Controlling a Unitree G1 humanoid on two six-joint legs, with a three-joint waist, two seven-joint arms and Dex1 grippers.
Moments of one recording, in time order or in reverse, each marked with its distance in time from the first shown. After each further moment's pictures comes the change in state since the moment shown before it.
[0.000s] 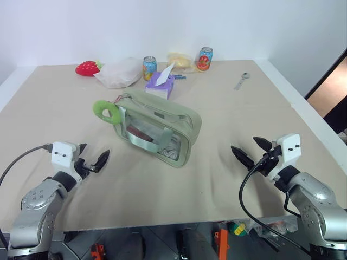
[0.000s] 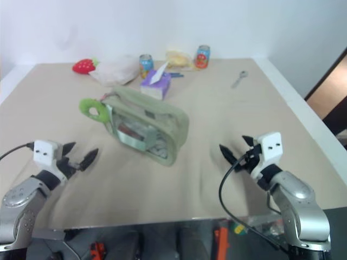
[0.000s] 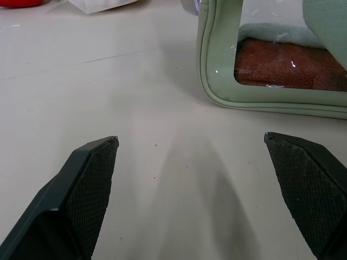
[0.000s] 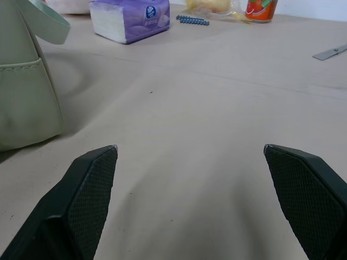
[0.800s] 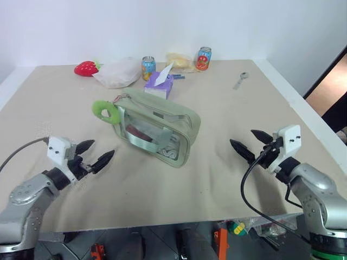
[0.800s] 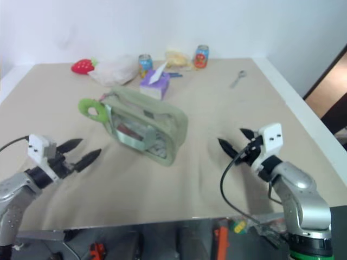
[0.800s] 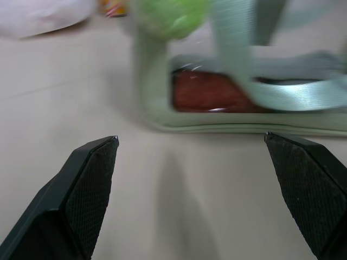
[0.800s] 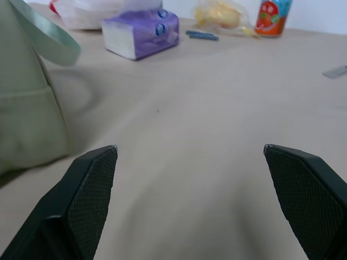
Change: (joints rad) left arm 0.005 0.187 0.056 -0.035 -0.219 0.048 -0.293; right arm -0.120 -0.056 -0.001 0.057 0.052 0.039 0.072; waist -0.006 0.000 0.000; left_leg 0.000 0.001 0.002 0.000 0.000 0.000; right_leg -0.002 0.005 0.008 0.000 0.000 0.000
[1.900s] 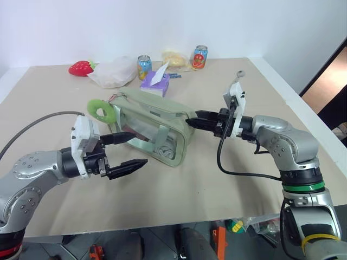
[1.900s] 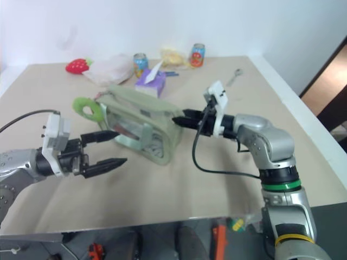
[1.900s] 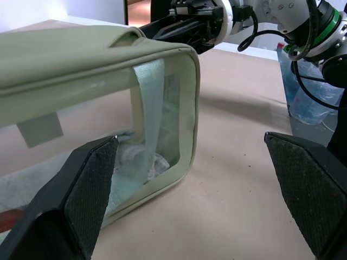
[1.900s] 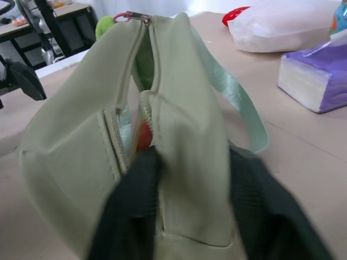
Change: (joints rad) left arm -0.219 0.154 -0.147 -0.185 -0.261 0.176 -0.129; right arm -0.588 0.024 0.340 0.301 0.106 0.238 0.291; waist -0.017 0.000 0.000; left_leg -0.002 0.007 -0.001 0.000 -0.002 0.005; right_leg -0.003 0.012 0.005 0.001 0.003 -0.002
